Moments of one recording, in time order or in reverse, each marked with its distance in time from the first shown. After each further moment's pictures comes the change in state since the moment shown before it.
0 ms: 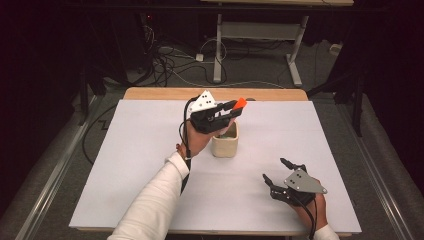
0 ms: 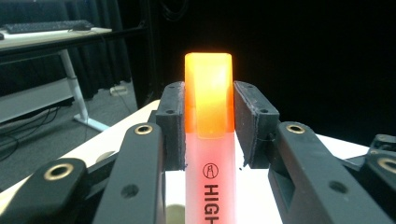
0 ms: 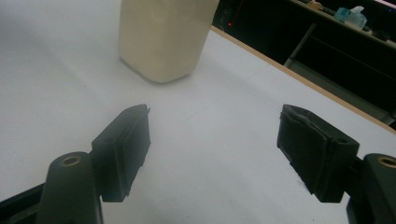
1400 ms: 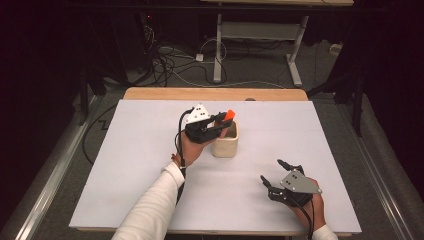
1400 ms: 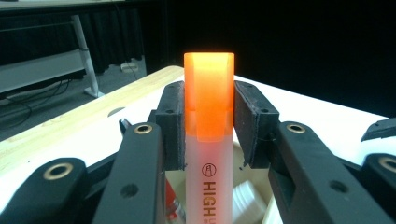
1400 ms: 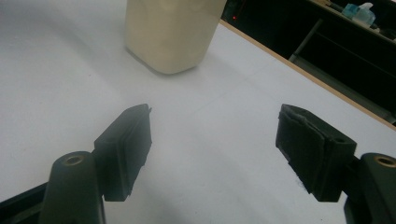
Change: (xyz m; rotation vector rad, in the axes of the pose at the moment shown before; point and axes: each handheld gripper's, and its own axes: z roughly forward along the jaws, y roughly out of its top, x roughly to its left) left arm 0.009 -0.049 -0.006 0.065 0.046 -0.044; right arm 0.006 -0.001 0.004 0.031 0.006 -0.026
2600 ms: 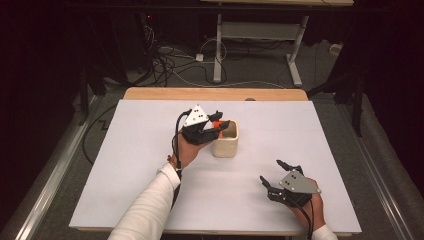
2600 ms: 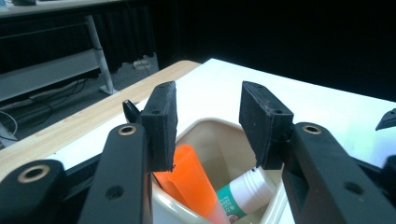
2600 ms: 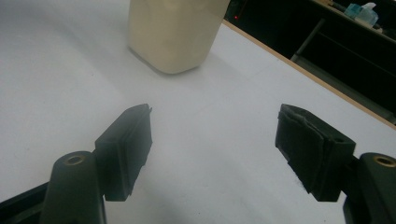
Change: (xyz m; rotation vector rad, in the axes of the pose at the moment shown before) left arm -0.003 0.002 -0.009 0.018 0.060 0.044; right arm 0.002 0.001 0.001 0.002 0.007 -0.005
